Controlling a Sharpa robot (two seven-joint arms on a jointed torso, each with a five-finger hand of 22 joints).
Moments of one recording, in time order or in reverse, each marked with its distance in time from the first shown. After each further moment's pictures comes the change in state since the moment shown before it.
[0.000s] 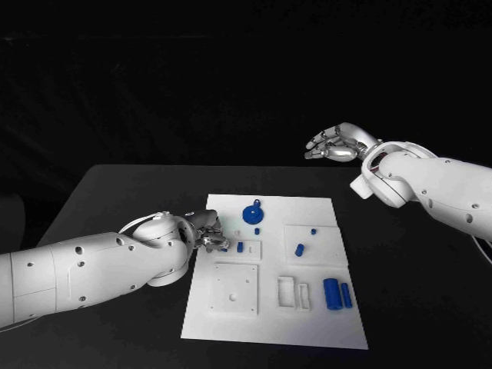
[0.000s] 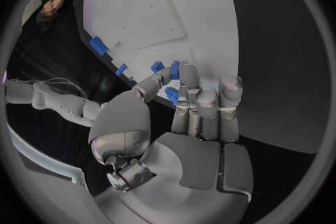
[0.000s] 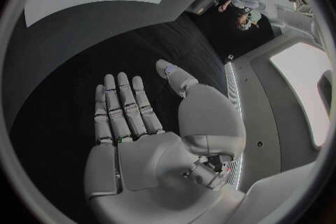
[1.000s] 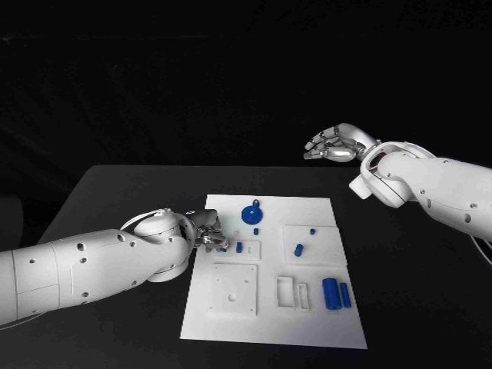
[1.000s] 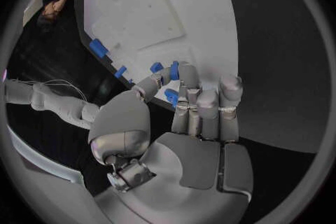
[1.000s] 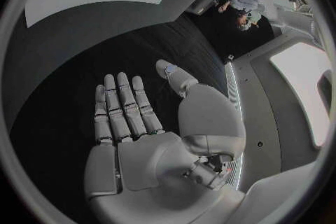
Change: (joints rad) left arm 0.006 0.016 0.007 -0.027 0.008 0.053 0.006; left_hand 0.013 -0.013 0.005 -0.002 0.010 0.003 -0.003 0.005 0.003 -0.001 -0.002 0.004 0.006 0.003 0.001 0.000 0.008 -0.001 -0.004 0.000 0.004 0.002; right arm -0.001 0.000 0.000 -0.001 0.000 0.003 0.000; right_hand 0.000 0.000 0.000 0.000 0.004 0.000 0.000 0.000 -0.002 0.000 0.000 0.000 0.000 0.000 0.000 0.000 -0.001 0.000 0.000 0.000 -0.004 0.001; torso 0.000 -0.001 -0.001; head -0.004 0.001
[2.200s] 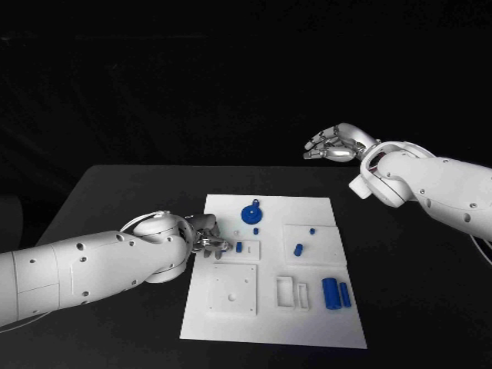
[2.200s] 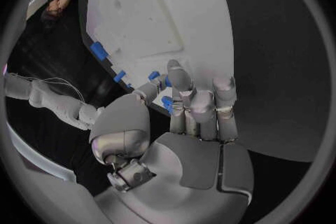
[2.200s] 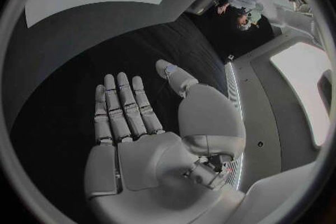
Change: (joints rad) left arm -0.005 0.001 -0.005 -0.013 0.043 0.041 0.001; left_hand -0.056 -0.019 -0.077 0.107 -0.159 0.048 -0.040 0.010 -0.006 0.116 -0.112 0.000 0.003 0.061 -0.073 -0.004 0.007 0.080 -0.011 0.000 0.000 0.002; right arm 0.000 -0.001 0.000 0.000 0.000 0.002 0.000; right_hand 0.000 0.000 0.000 0.000 0.004 -0.002 0.002 0.000 -0.001 0.000 0.000 -0.004 0.000 0.000 0.000 0.000 -0.001 0.000 0.000 0.000 0.000 0.002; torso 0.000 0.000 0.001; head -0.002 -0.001
